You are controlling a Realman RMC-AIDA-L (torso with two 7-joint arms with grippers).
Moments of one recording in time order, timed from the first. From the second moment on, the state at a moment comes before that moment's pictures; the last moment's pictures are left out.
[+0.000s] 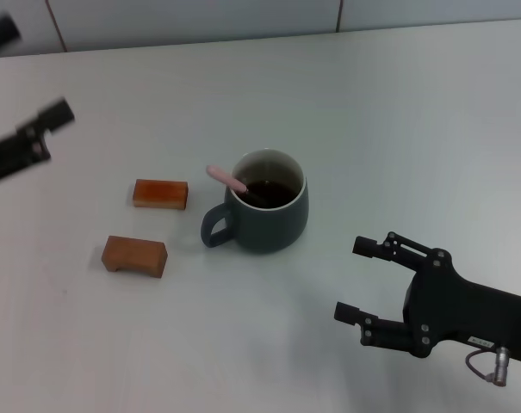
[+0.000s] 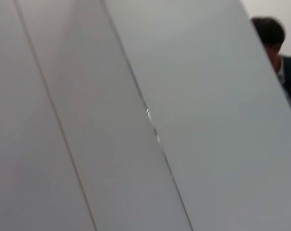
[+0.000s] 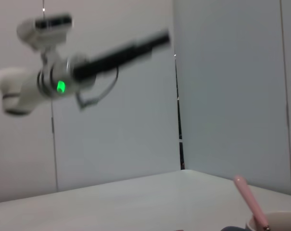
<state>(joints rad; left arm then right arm) -0.09 -2.06 0.91 1.11 1.30 1.71 -1.01 0.39 2.08 -0.19 -0.17 -2.30 -1.74 0.56</state>
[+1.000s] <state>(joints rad) -0.13 -2.07 0.92 0.44 1.44 1.65 -0.55 0.40 2.08 -0.19 -0.16 -2.26 -1.74 0.55</state>
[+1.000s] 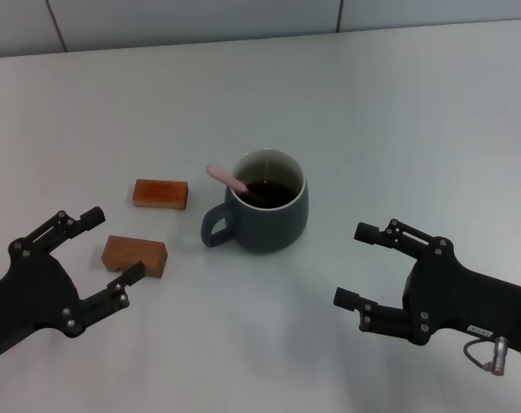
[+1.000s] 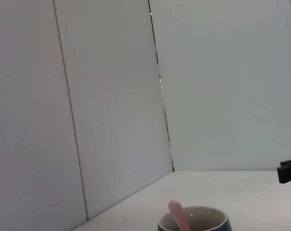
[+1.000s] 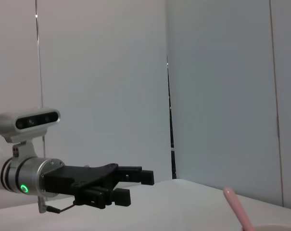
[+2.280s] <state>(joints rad) -0.14 -2.07 0.92 0.38 1.44 1.64 -0.50 0.41 2.08 -0.19 -0.16 -2.26 -1.74 0.54</state>
